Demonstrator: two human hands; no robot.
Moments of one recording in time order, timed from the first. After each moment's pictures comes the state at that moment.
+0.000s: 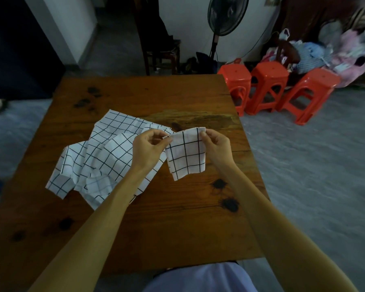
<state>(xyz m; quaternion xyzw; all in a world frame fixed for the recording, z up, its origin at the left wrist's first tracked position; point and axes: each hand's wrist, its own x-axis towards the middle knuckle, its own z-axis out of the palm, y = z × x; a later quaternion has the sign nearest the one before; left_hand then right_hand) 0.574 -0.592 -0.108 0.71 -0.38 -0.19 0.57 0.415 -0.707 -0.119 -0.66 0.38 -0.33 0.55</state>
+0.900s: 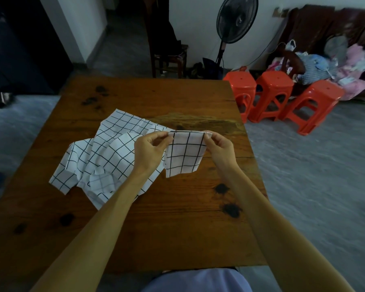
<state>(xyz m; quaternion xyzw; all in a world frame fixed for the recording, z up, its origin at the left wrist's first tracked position) 0.578 -0.581 -0.106 0.70 -0.36 -0.16 0.59 0.423 -0.704 -0.117 -0.63 0.38 -0.33 0.59</state>
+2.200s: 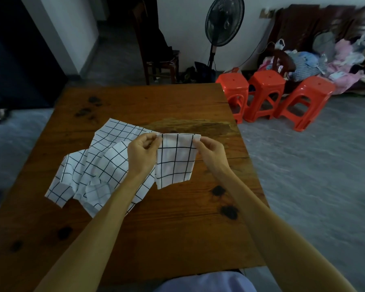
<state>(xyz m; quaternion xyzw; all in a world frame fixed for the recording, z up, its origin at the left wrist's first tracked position) 0.578 -0.592 -0.103 0.71 -0.33 -0.16 0.60 0.416 -0.698 -0.101 -0.67 0.36 -0.32 0.56</state>
